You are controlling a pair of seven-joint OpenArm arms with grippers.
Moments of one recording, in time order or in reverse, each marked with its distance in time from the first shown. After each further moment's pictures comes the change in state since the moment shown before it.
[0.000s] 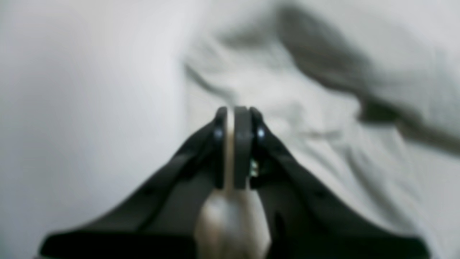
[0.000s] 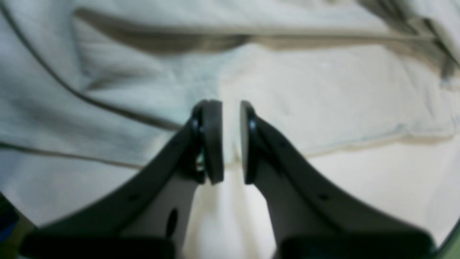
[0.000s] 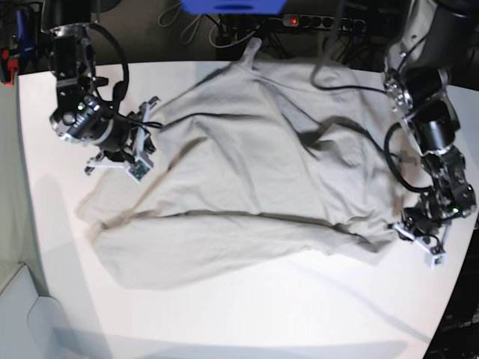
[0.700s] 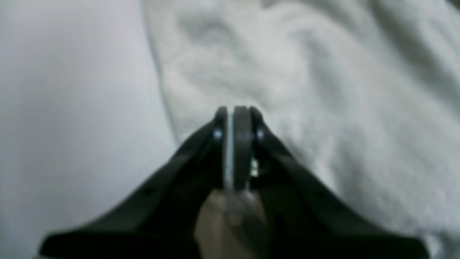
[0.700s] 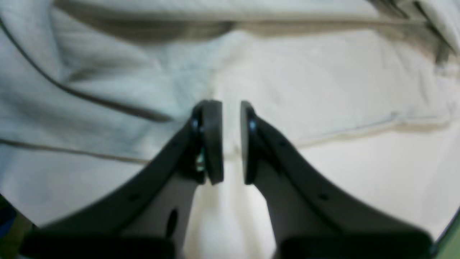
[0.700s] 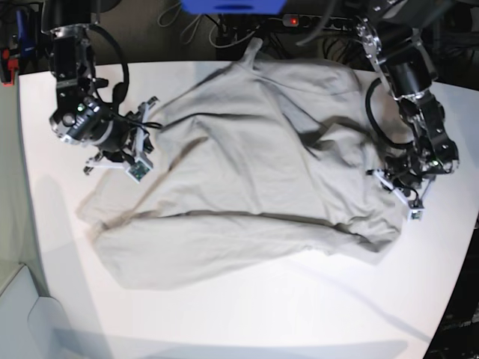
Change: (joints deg) left arm 17.6 7.0 0.1 19.4 -0.5 -0.6 8.9; right arm 0.3 -0.2 -0.2 0.2 0.0 0.0 -2.3
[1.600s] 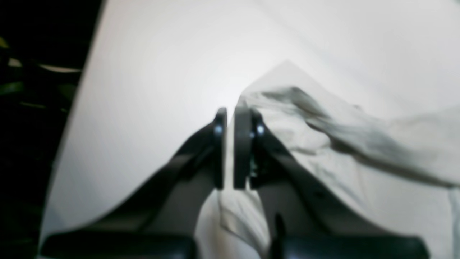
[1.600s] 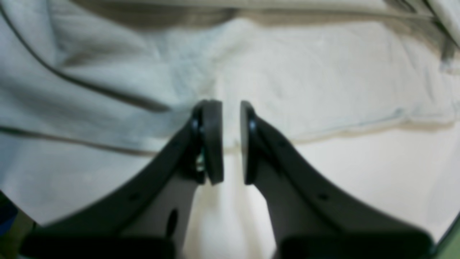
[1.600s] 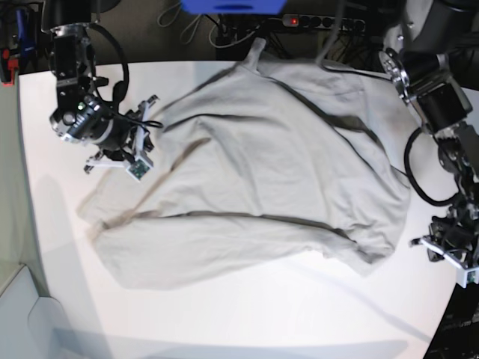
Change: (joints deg) left arm -9.0 -6.8 0.0 13.9 -10.7 5.5 7.8; right arm -0.3 0.0 -0.1 0.0 0.0 0.0 0.0
